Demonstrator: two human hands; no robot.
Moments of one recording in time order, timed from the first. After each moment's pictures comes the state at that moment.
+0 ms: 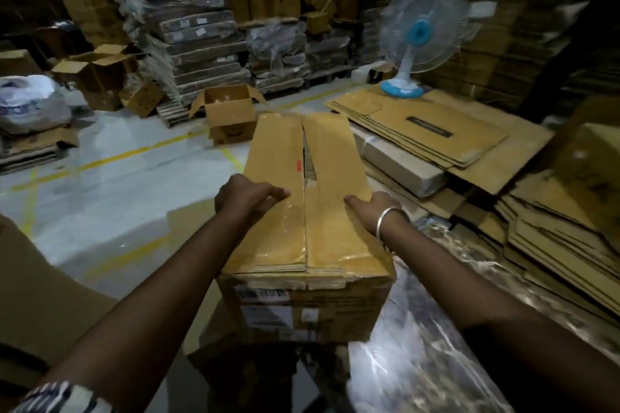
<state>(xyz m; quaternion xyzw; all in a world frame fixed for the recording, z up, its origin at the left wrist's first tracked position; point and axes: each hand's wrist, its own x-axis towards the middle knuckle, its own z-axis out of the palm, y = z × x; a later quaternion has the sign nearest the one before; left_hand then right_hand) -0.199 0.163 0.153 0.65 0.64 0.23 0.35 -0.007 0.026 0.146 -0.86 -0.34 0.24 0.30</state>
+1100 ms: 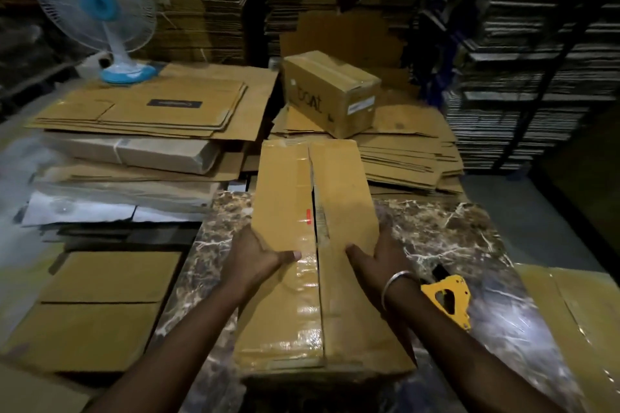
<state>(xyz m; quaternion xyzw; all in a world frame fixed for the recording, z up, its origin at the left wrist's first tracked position) 0.027 -0.122 0.035 0.86 0.23 0.01 0.45 0.069 -0.361 0.017 -0.91 0.06 0.08 0.41</state>
